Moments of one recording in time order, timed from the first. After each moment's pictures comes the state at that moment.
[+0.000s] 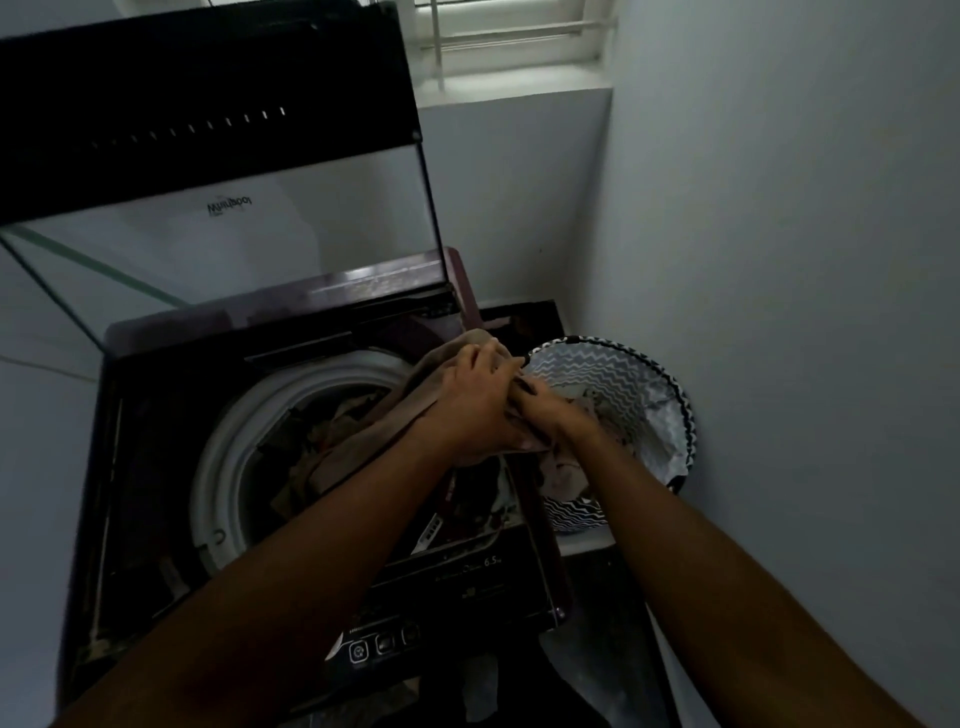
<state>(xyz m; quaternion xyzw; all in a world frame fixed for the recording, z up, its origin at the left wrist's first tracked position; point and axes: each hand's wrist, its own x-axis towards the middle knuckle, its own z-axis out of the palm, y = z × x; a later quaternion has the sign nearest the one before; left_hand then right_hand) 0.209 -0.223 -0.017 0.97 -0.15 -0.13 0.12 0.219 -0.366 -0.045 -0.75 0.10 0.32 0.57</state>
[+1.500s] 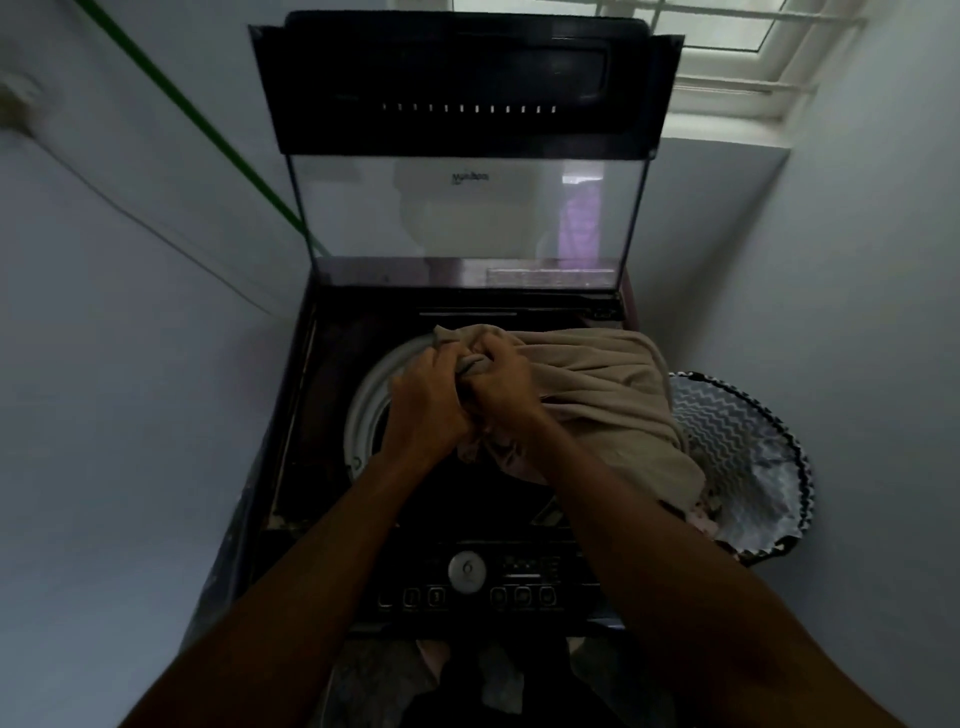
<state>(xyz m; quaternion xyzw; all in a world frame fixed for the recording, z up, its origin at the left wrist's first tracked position) 0.105 -0.010 0.006 0.95 0.11 0.10 0.27 0.167 -0.111 0.001 -0.84 -0.10 0.10 0.52</state>
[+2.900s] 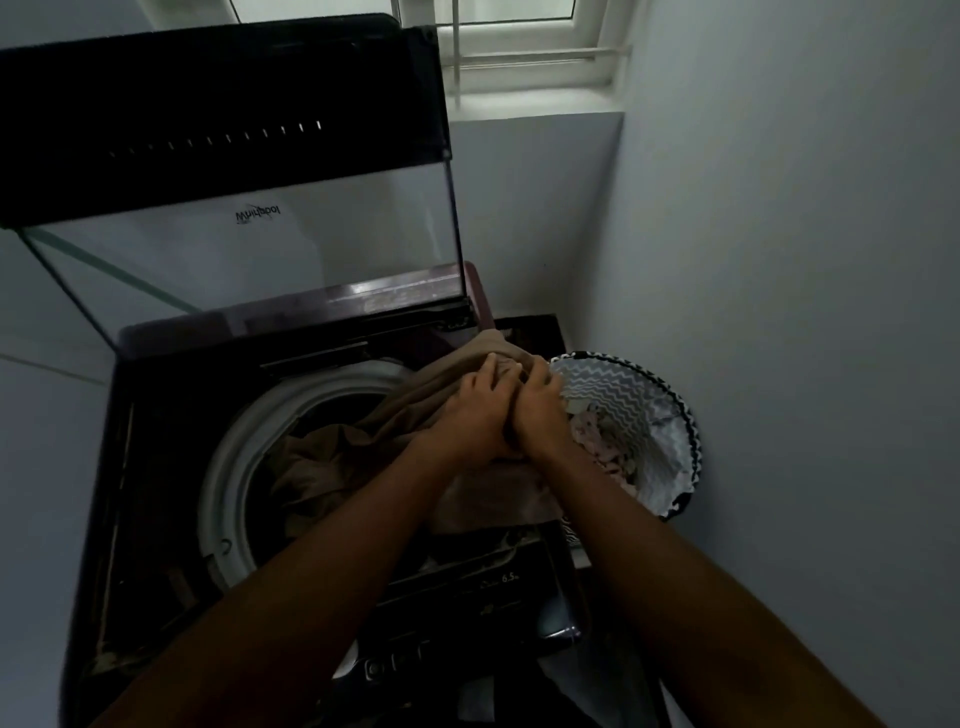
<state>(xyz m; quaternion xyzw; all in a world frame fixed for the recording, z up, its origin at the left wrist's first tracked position) 0.211 -0.201 -0.022 0.96 -0.15 -0.17 0.17 0.228 -0.313 -0.063 -0.93 0.15 0.10 0.31</state>
